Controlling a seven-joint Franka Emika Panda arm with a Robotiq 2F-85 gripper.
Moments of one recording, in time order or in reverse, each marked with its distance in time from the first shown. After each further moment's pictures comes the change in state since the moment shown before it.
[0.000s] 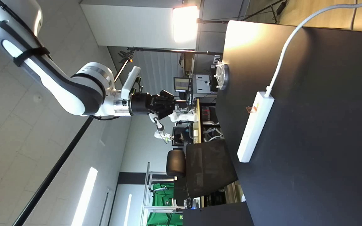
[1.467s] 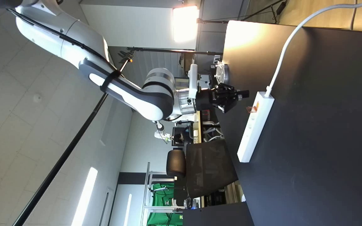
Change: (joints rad) arm -0.028 0.398 -0.004 0.005 0.075 0.169 -0.020
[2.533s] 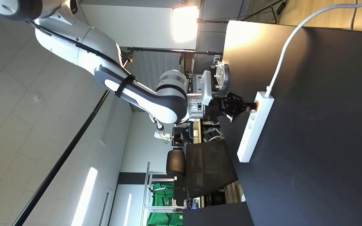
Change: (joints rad) arm -0.014 0.098 0.032 0.033 0.020 0.216 -0.007
